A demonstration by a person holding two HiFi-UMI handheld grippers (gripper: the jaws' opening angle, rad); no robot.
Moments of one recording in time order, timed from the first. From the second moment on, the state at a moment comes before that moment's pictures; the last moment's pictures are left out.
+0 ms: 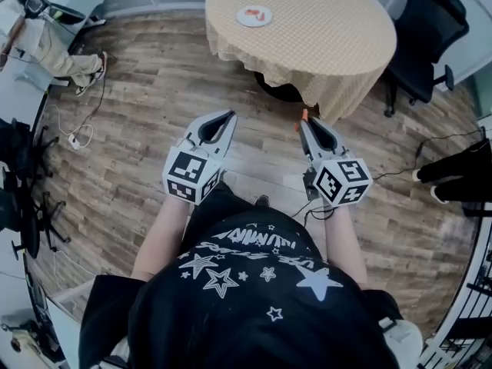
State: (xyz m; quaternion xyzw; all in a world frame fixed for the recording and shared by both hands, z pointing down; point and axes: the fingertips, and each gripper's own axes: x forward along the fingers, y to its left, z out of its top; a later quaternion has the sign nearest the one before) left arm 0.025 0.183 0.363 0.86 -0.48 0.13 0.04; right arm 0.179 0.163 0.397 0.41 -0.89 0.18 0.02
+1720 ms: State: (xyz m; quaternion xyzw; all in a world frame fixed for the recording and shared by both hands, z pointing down) left arm -0.089 -0.055 0.383 0.89 -0.44 0.09 0.11; right arm 0.058 -0.048 0.399 0.45 -0.87 0.19 0.07
